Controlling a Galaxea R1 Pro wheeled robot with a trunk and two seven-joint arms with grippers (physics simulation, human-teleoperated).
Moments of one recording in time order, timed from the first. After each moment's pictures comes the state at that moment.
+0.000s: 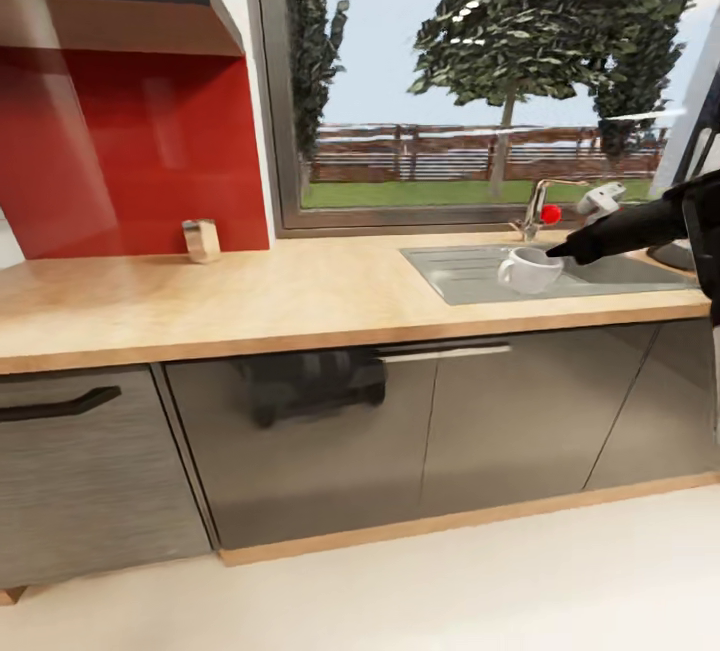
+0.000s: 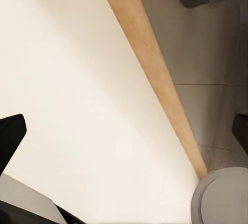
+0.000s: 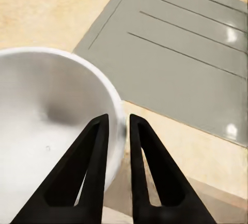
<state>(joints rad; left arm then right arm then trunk) 0.09 0.22 -0.03 -0.07 1.21 -0.02 -1.17 -1.37 -0.45 0.08 -1.14 0.65 0.99 1.38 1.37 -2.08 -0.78</state>
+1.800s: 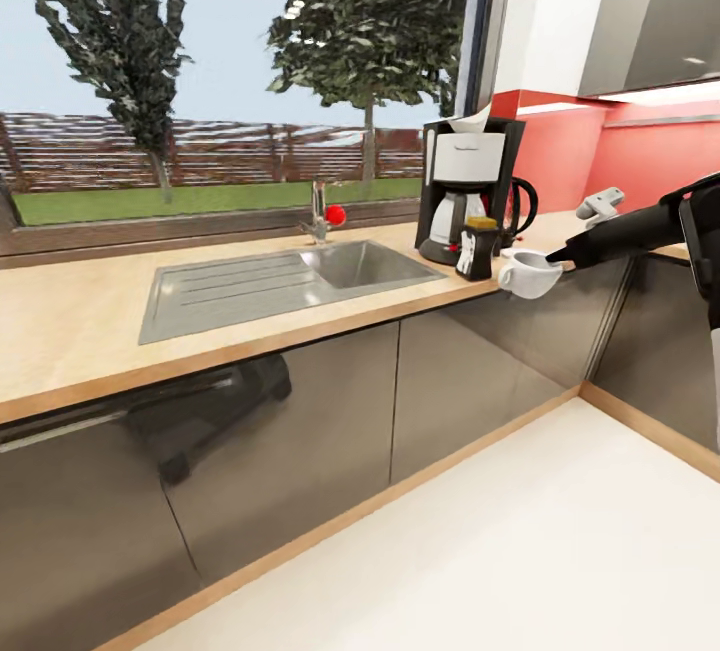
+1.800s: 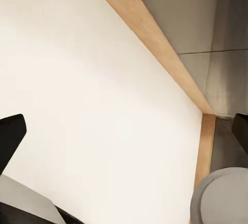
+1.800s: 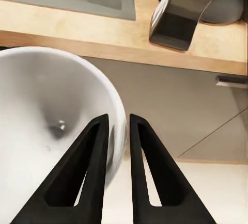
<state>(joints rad) 0.09 0.22 -0.03 -0.07 1.21 -0.02 -1.17 -1.36 -0.45 0.08 -1.12 0.65 0.99 1.38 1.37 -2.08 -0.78</state>
